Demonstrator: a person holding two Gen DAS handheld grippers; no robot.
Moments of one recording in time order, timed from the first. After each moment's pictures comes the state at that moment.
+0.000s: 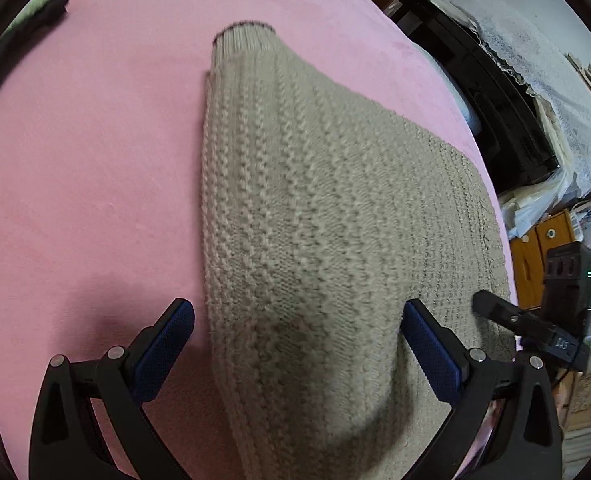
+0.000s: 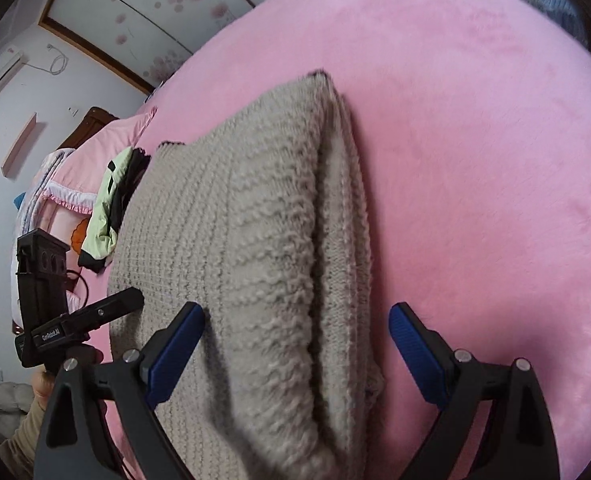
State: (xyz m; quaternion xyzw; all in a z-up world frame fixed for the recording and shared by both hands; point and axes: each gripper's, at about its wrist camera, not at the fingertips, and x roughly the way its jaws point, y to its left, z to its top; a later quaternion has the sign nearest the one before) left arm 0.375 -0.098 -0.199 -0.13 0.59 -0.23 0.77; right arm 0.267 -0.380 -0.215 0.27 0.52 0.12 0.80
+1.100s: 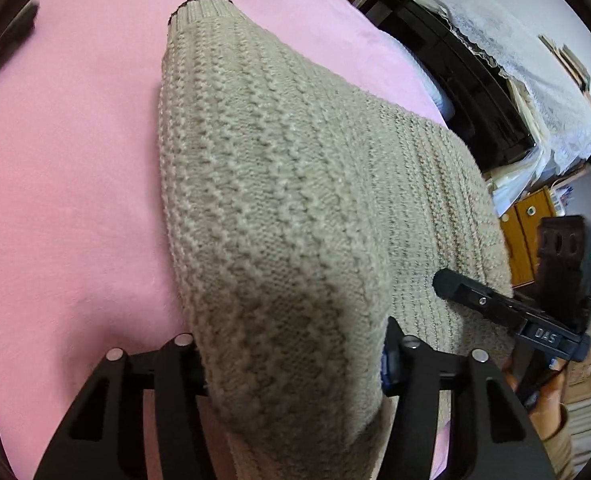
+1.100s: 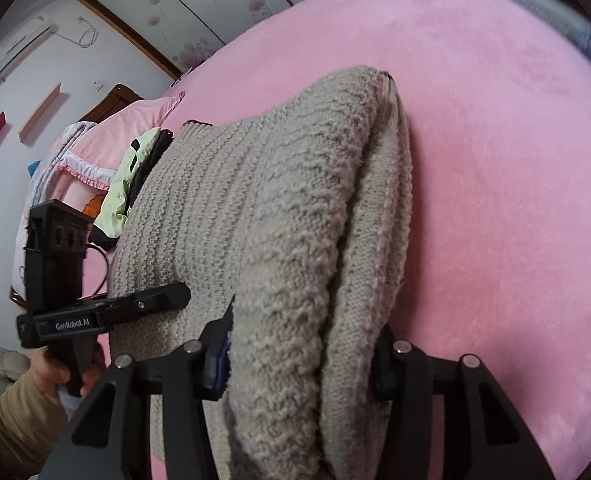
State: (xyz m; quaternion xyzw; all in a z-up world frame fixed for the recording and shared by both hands) left arm 0.370 -0.125 -0.193 -0.10 0.57 -0.27 0.77; right arm 0.261 -0.344 -0.185 0.22 0.49 0.15 0.83
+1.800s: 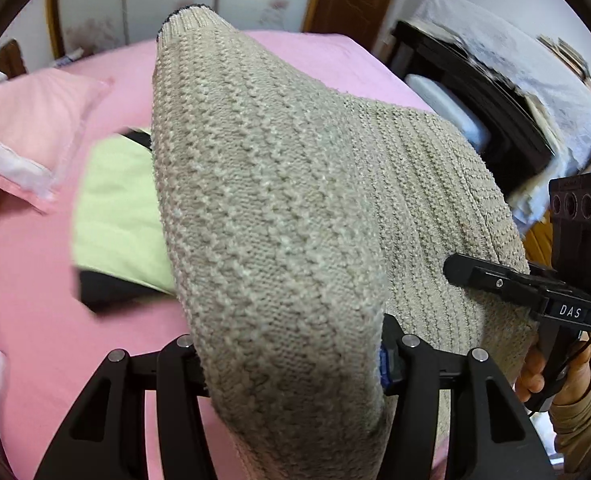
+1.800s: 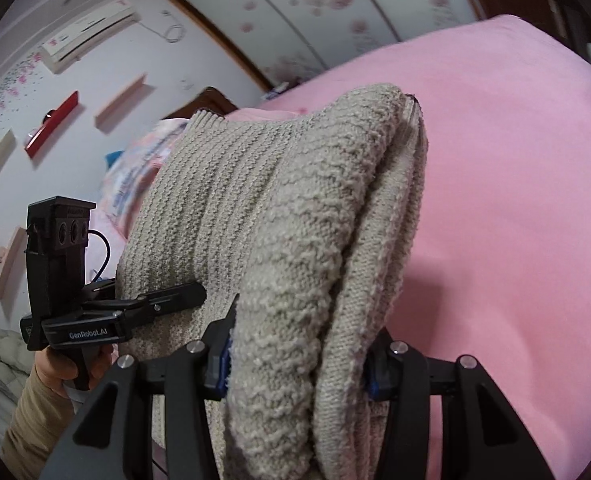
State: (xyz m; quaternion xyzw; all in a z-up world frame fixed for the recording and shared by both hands) left arm 0.401 0.108 0.026 0.01 0.50 -0.19 0.84; right arm 0.329 -0.101 -0.023 0.23 0.42 0.28 0.83
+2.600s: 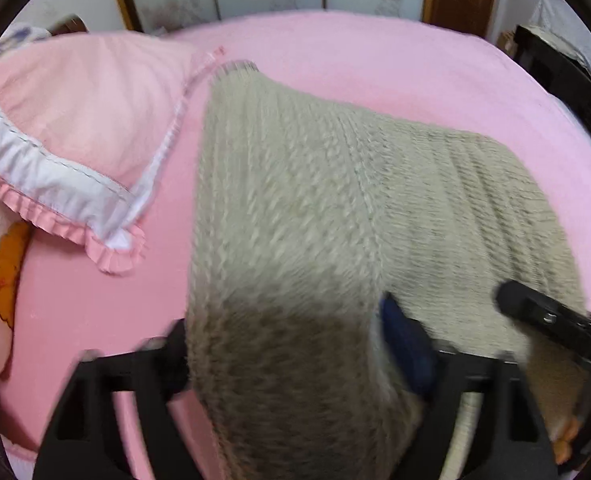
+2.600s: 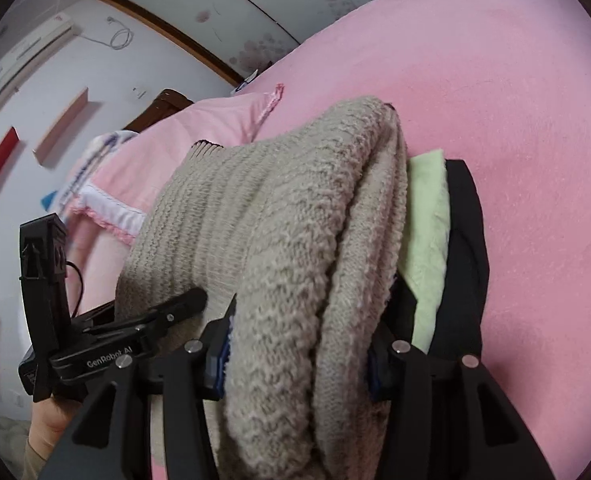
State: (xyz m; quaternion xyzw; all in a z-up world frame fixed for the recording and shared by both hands) left arm 0.639 0.262 -0.147 0.07 0.49 -0.02 0.87; right arm 0.590 0.102 -0.182 0.28 0.45 0.23 0.82
